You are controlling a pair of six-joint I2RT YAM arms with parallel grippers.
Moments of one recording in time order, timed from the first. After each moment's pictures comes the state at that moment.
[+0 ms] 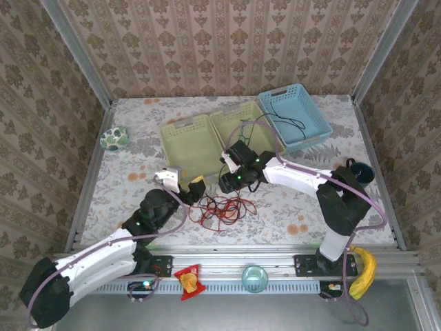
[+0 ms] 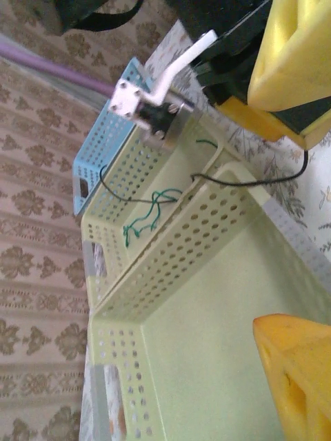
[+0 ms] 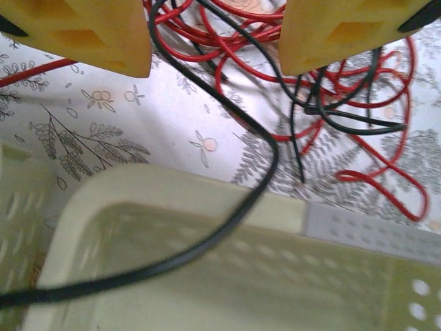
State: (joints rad) left arm -0.80 0.73 0.22 0.38 -0.22 -0.34; right arm 0.72 1.74 1.19 -0.54 -0.16 0.27
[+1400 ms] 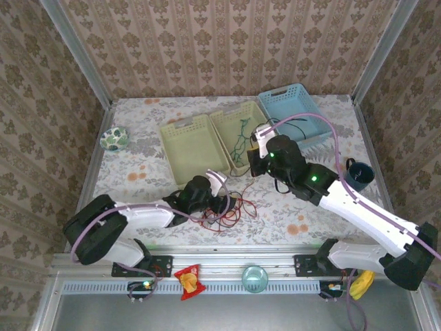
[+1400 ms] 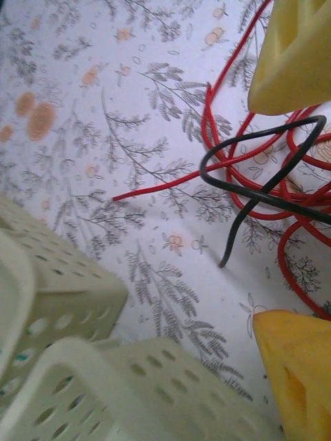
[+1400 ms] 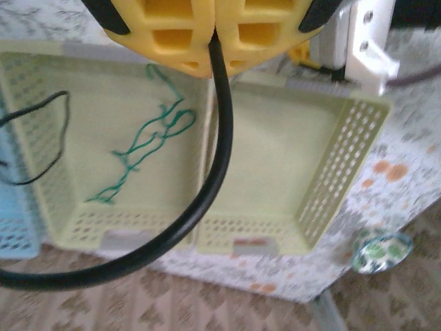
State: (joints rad) left arm -0.92 1.43 0.48 0.37 0.07 -0.22; right arm 0.75 1.14 1.08 -0.41 0.26 0.21
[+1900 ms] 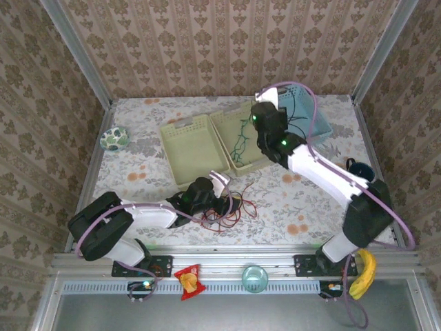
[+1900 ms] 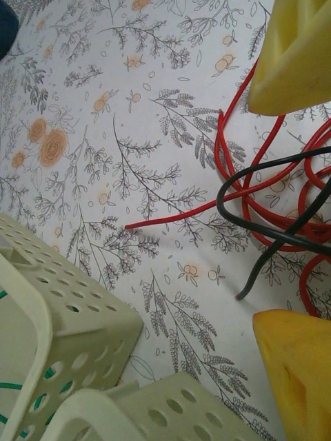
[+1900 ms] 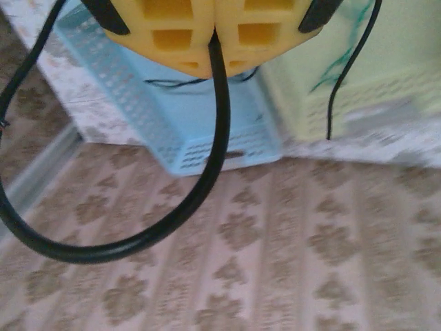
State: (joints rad) left arm -0.96 1.46 0.48 0.44 0.08 -0.24; right arm 0.54 1.61 1.36 -0.10 0.85 0.02
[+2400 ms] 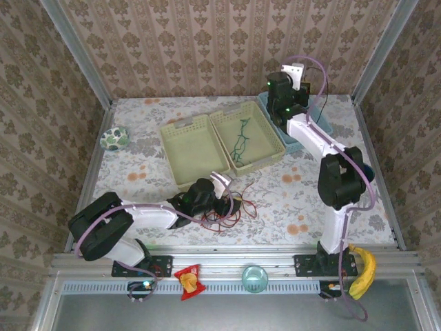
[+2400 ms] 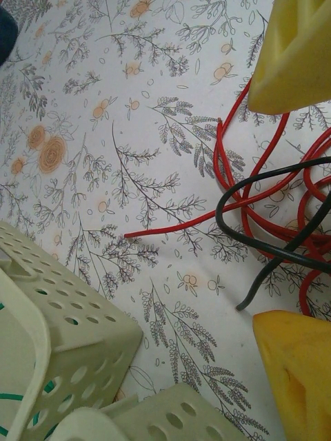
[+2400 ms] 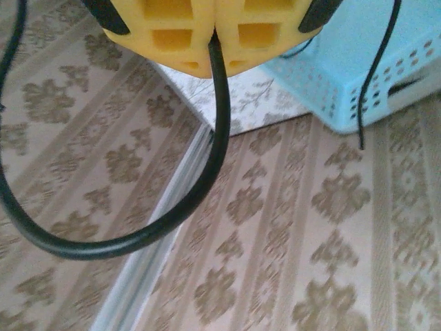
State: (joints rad) left arm -0.97 1.46 0.48 0.44 0.07 -0.25; right arm 0.29 1.97 1.68 -0.07 1.08 -0.03
